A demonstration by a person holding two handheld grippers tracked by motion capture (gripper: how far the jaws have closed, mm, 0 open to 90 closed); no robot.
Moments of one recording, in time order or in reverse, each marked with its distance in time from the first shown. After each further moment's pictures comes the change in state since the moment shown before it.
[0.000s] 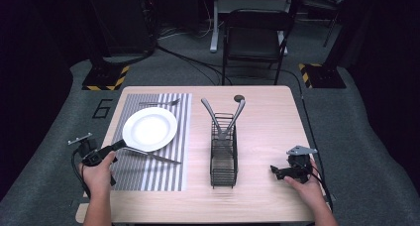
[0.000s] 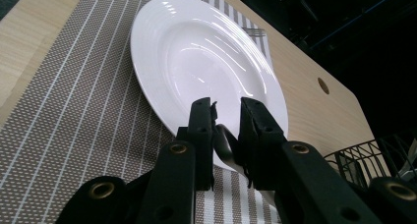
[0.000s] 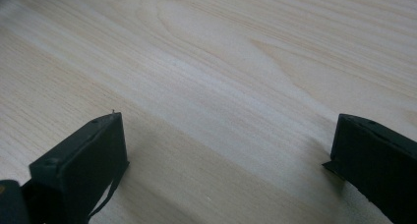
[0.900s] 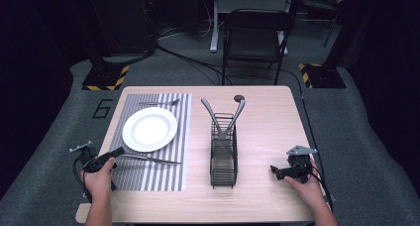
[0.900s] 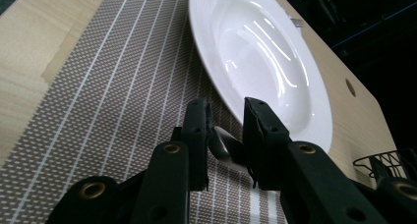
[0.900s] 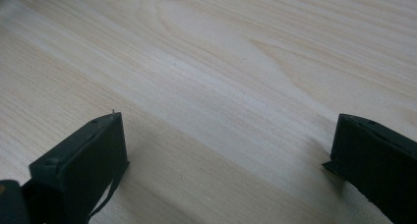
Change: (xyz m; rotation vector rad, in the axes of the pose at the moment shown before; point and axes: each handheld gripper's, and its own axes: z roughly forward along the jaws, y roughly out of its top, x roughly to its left) left arm 0.038 -0.019 0.014 0.024 0.045 -0.078; right arm 0.000 0.000 0.000 -0.003 -0.002 -0.002
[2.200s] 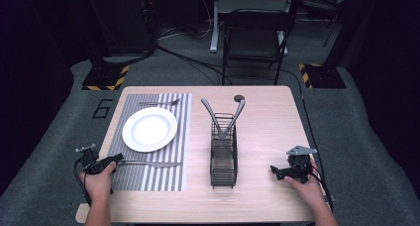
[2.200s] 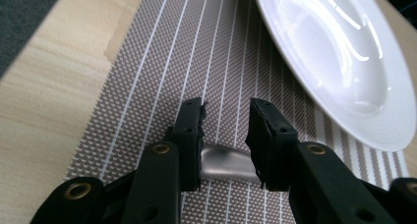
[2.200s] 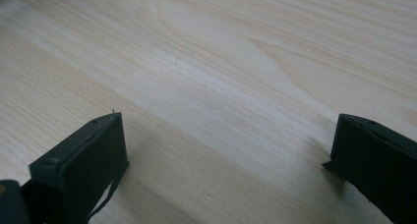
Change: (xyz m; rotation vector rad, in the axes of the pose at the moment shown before) left arm 0.012 -0.003 0.005 0.059 0.136 0.077; right arm 0.000 0.000 0.000 -0.002 -0.003 -0.002
